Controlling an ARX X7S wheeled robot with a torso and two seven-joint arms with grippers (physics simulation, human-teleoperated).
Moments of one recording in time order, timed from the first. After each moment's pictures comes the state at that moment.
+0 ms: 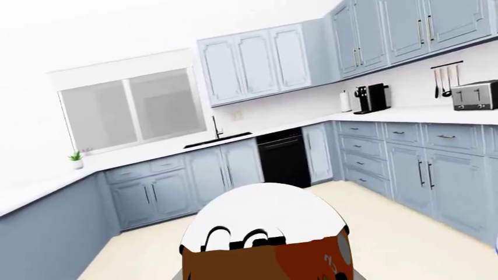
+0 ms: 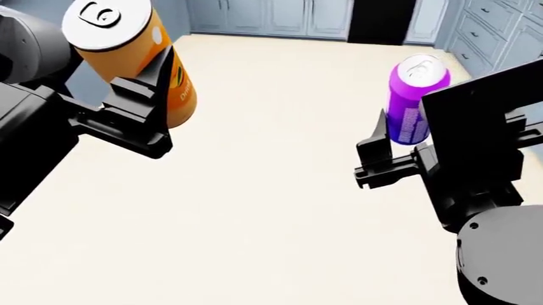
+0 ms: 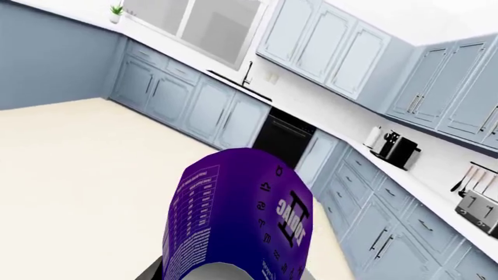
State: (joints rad) left arm -1.17 -0.86 0.17 0.74 -1.76 -1.01 -0.87; right arm 1.16 0.82 -0.56 -0.73 1.60 1.13 1.32
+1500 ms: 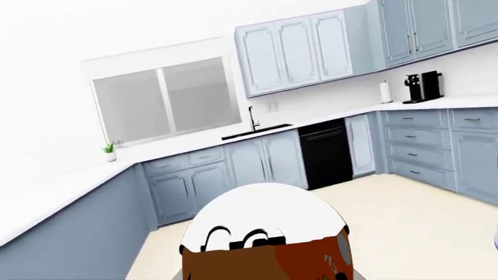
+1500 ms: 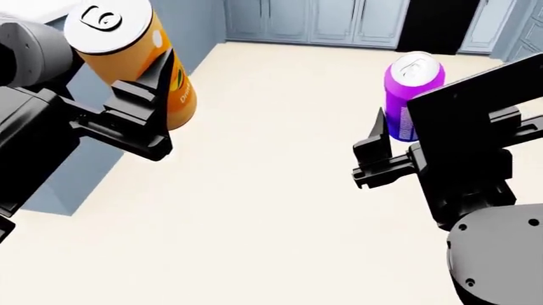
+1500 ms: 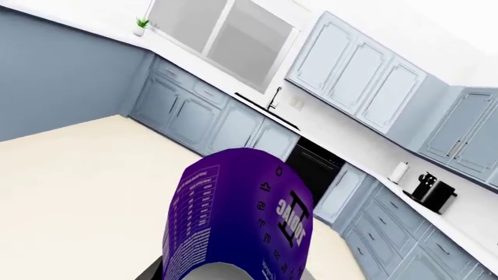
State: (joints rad) left arm -1.16 -0.87 0.18 0.75 -1.75 -0.99 -0.85; right arm 1.21 0.80 -0.63 -0.73 1.58 1.16 1.34
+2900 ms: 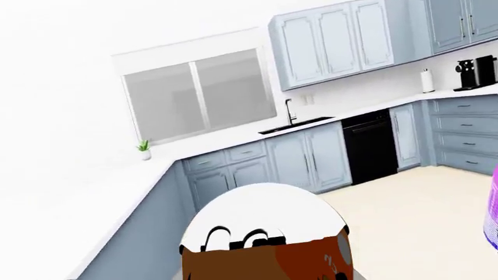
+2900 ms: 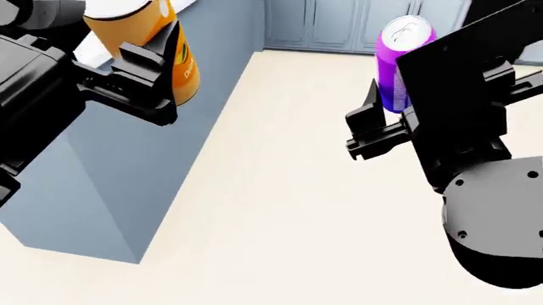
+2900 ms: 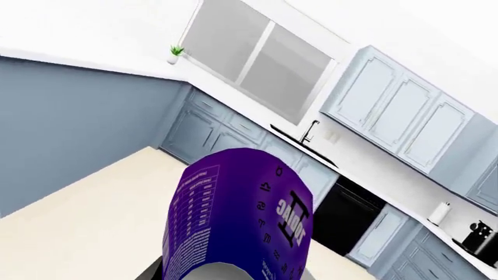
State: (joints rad) left arm -1.30 -0.83 0.27 0.63 -1.69 -1.04 -0.80; right arm 1.36 0.75 -0.68 -0.62 1.56 1.21 1.26
